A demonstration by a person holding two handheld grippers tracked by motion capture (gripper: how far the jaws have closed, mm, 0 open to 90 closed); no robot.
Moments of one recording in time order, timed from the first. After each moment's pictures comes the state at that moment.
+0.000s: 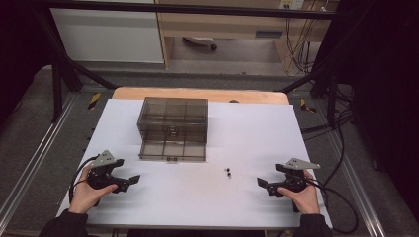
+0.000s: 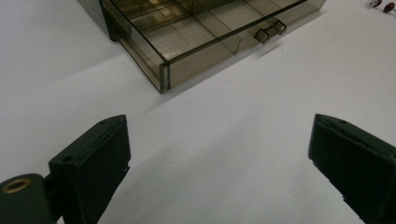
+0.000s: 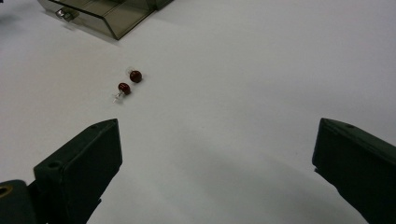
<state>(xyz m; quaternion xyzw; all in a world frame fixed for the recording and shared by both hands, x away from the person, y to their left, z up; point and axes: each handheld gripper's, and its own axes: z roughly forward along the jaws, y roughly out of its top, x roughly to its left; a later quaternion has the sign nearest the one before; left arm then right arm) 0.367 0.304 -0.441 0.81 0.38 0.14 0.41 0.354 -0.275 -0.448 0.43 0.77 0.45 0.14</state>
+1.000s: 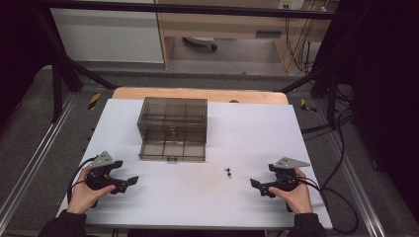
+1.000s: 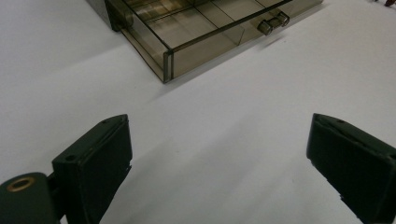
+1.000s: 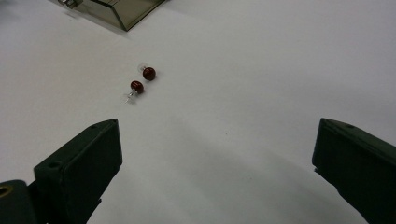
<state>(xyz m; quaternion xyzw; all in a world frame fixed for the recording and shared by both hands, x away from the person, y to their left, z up) 0.366 0.309 -0.444 0.82 0.38 0.13 0.41 0.356 -0.249 -0.446 0.43 0.79 0.43 0.13</state>
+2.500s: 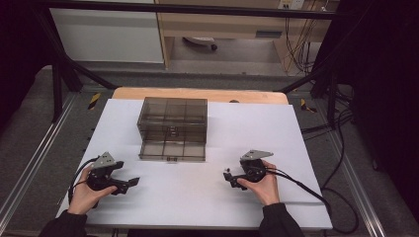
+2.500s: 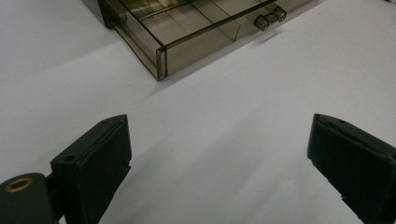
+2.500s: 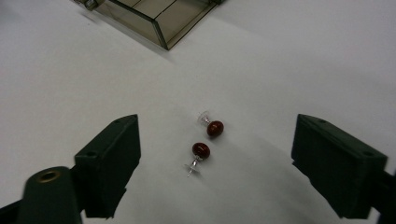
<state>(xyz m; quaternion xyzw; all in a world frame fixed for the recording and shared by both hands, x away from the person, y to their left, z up) 0.366 0.305 -0.445 0.82 0.38 0.13 0.41 0.381 -0.165 -0.443 0.41 0.81 0.40 0.12</state>
